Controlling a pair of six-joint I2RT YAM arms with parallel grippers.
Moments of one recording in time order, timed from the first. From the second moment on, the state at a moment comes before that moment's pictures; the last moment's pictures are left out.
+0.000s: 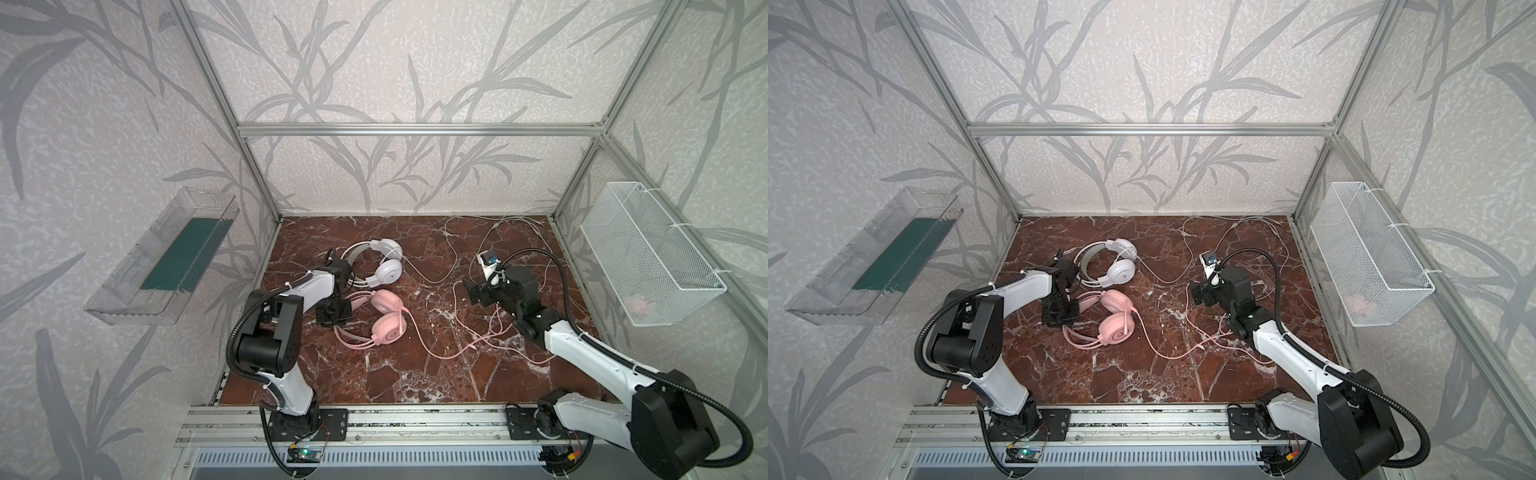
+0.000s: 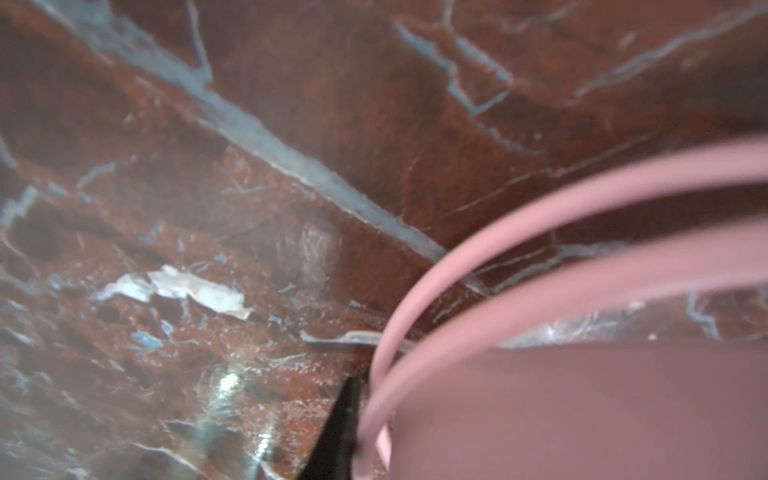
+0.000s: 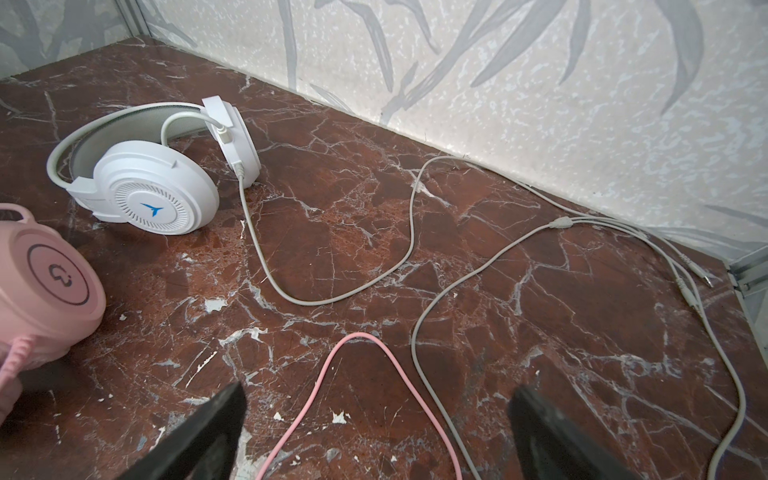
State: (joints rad) left arm -0.17 1.72 1.01 -0.90 -0.07 -0.43; right arm 0.41 1.17 0.61 0.12 0.04 -0.10
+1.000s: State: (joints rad) left arm -0.12 1.51 1.19 -1.02 0.29 -0.21; right arm 0.45 1.22 0.68 0.00 -0.46 -0.02
